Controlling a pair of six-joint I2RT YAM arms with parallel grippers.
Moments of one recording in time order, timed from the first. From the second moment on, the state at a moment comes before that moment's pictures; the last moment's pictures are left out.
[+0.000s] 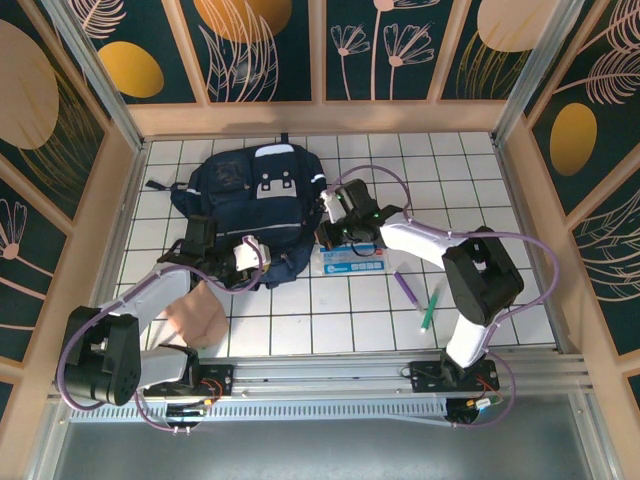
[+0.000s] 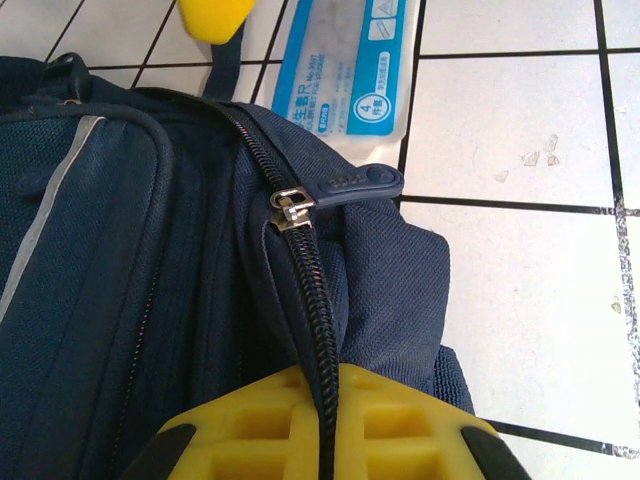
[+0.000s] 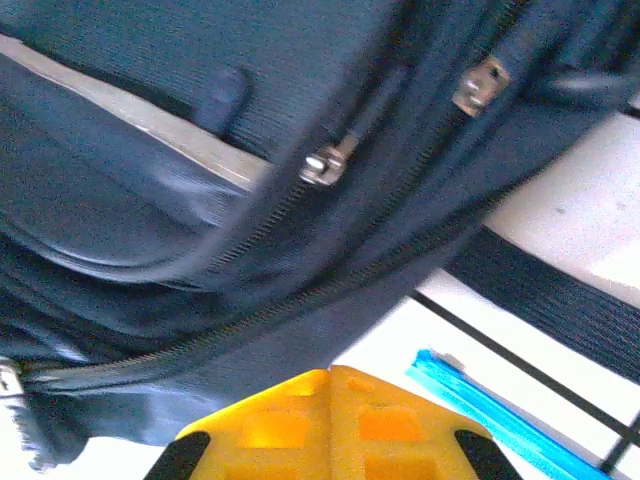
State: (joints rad) left arm -0.22 1.26 0.58 -0.24 0.72 0.97; right arm 0.66 1.75 1.12 -0.25 -0.33 0.22
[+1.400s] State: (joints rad) left arm -0.34 1.30 0.67 -0.36 0.52 0.81; right arm 0.69 1.81 0.95 0.05 -0.88 0.49
